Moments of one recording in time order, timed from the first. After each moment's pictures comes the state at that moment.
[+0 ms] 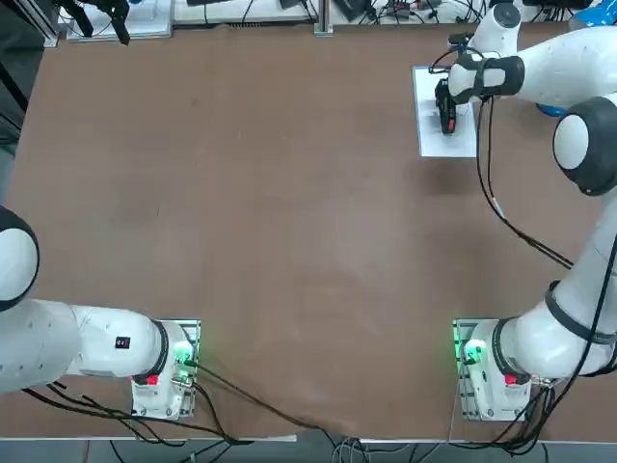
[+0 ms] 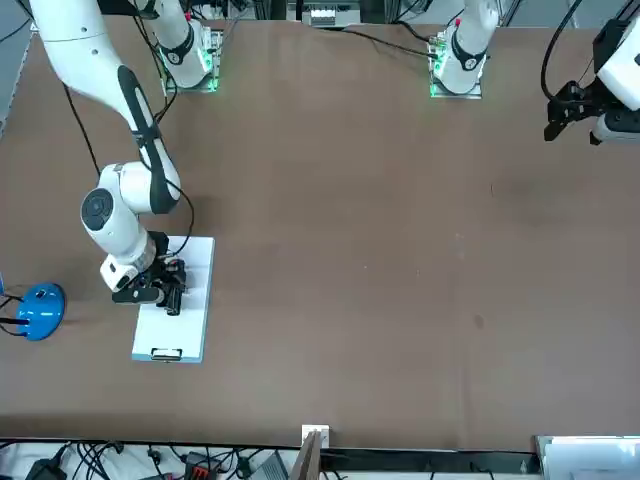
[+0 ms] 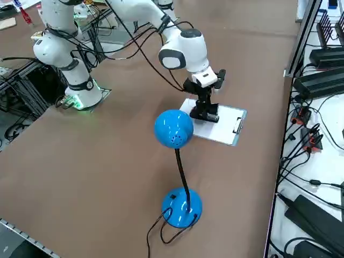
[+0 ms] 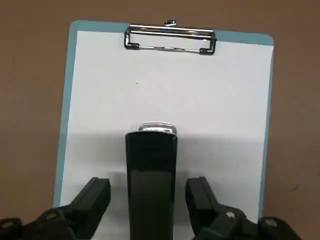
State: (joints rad) arm 0.12 0.54 -0.04 -1.92 0.01 2.64 0.02
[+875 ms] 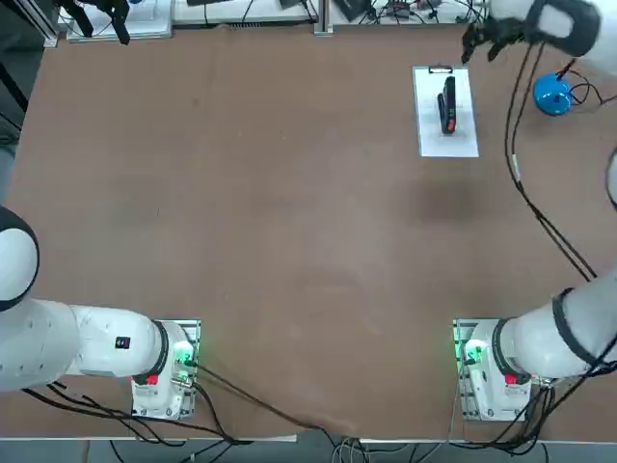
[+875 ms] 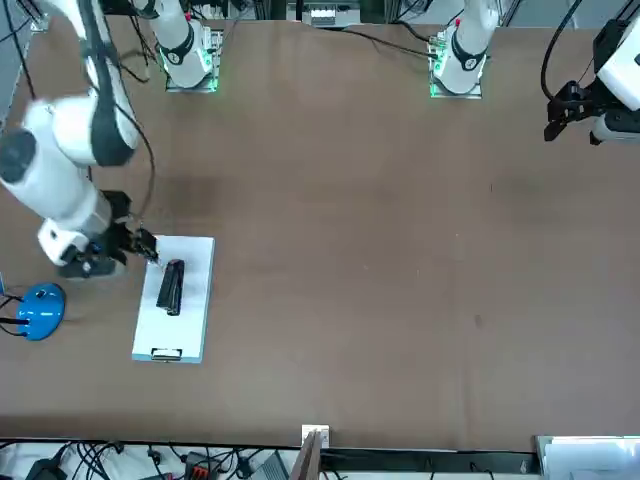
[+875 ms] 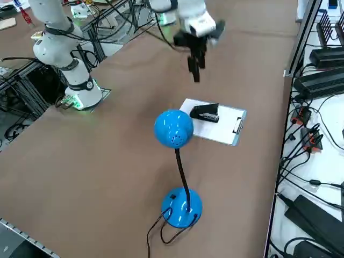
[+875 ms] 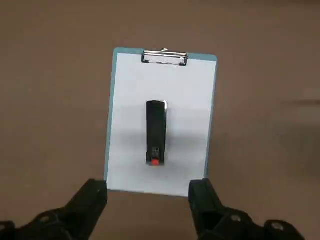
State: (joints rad) arm 0.11 0.16 -0.05 -1.83 0.01 2.09 0.01
